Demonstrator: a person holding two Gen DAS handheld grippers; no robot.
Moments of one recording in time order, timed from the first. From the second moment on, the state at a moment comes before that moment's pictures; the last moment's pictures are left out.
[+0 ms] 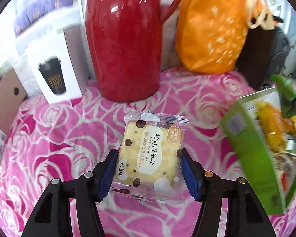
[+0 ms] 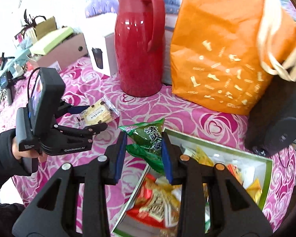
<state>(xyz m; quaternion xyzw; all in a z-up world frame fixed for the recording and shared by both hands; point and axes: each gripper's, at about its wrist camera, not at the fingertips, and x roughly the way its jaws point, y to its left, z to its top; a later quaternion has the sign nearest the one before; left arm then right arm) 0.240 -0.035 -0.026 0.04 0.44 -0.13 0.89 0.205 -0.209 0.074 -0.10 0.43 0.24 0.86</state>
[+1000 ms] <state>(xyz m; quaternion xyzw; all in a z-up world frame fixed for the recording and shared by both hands) 0.144 -0.186 0.039 0.04 0.36 -0.27 0.89 0.097 -0.345 0.054 0.01 0.37 0.10 0.92</state>
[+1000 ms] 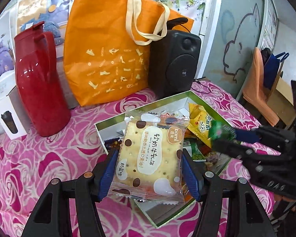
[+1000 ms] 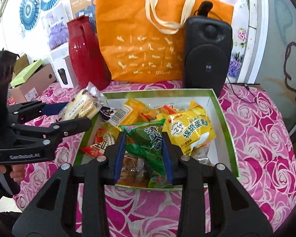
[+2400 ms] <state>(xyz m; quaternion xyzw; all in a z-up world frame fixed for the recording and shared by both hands) 0.026 -0.145 0.026 0.05 0.35 -0.18 0.92 -0.030 -0.354 0.034 0.03 0.39 -0.04 0.92</state>
